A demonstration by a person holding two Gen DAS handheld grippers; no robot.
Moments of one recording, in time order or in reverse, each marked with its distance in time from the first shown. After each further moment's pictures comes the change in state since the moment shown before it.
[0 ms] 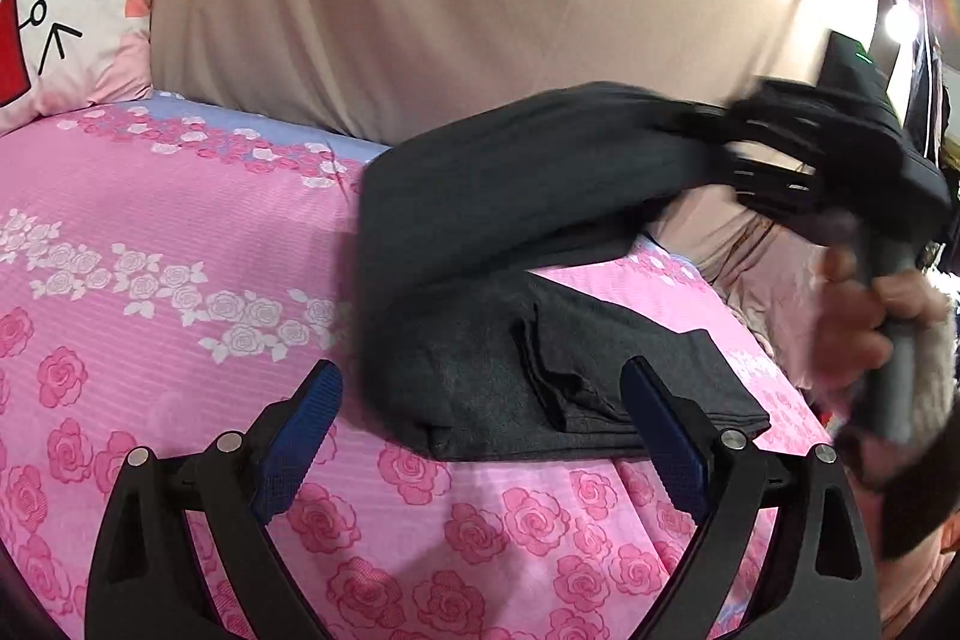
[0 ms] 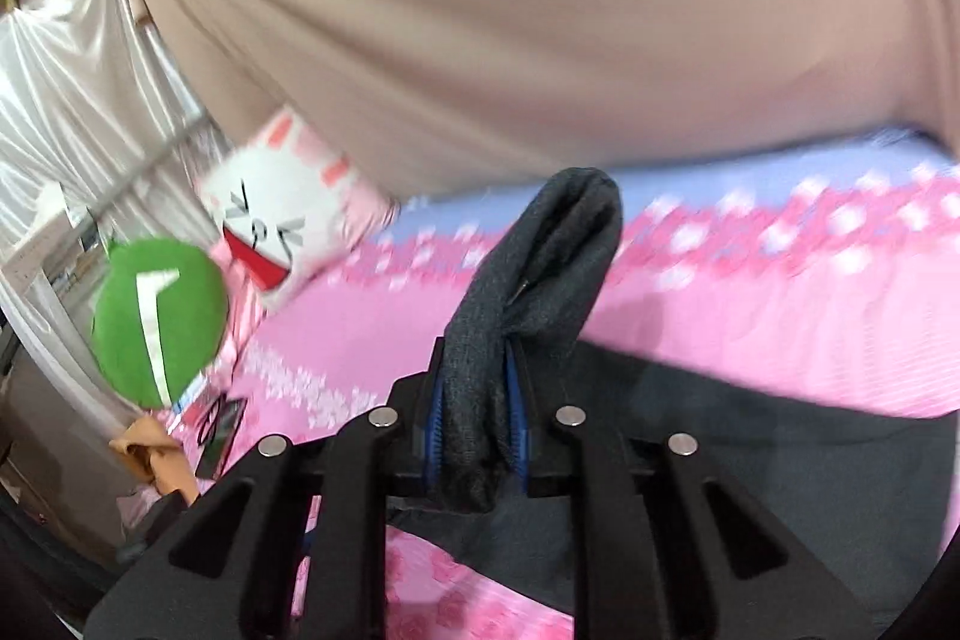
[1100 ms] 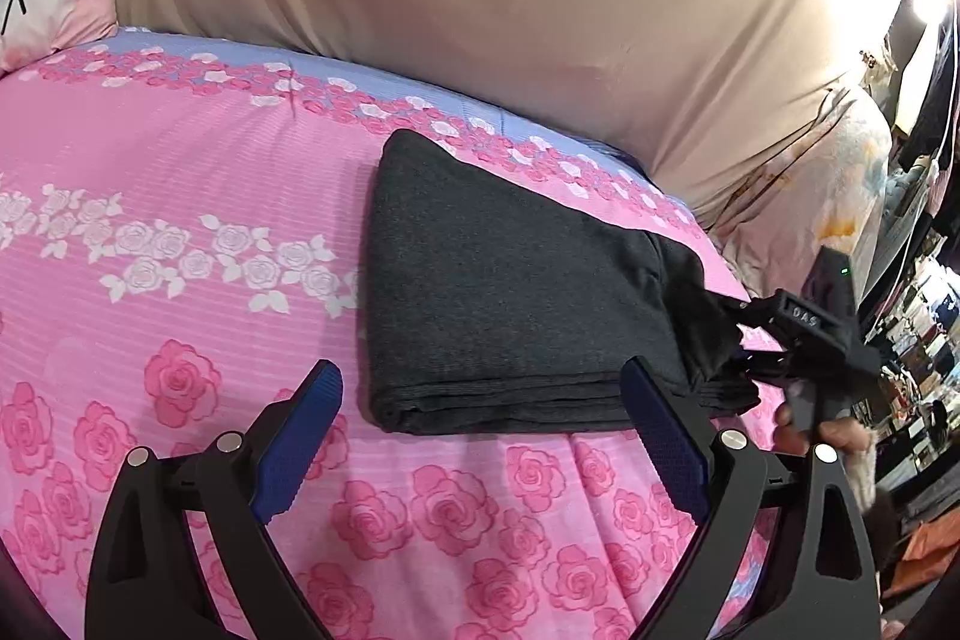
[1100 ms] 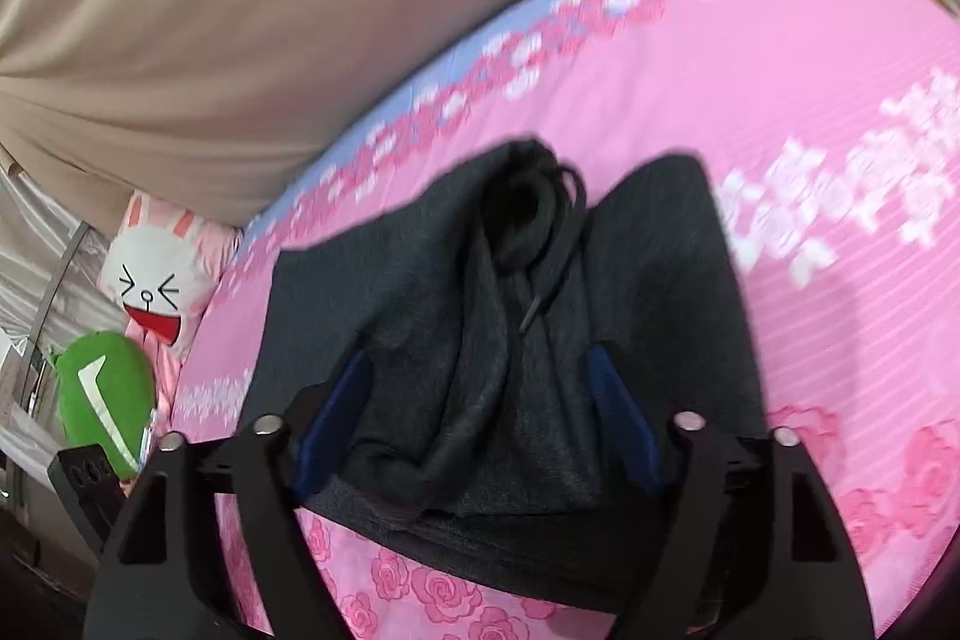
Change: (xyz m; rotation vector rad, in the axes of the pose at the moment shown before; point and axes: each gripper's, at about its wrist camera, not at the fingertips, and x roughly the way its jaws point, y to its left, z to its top) left arm 0.048 -0.035 -0.004 -0.050 0.185 -0.014; right arm -0.018 -0.199 -0.105 0.389 0.122 -0.110
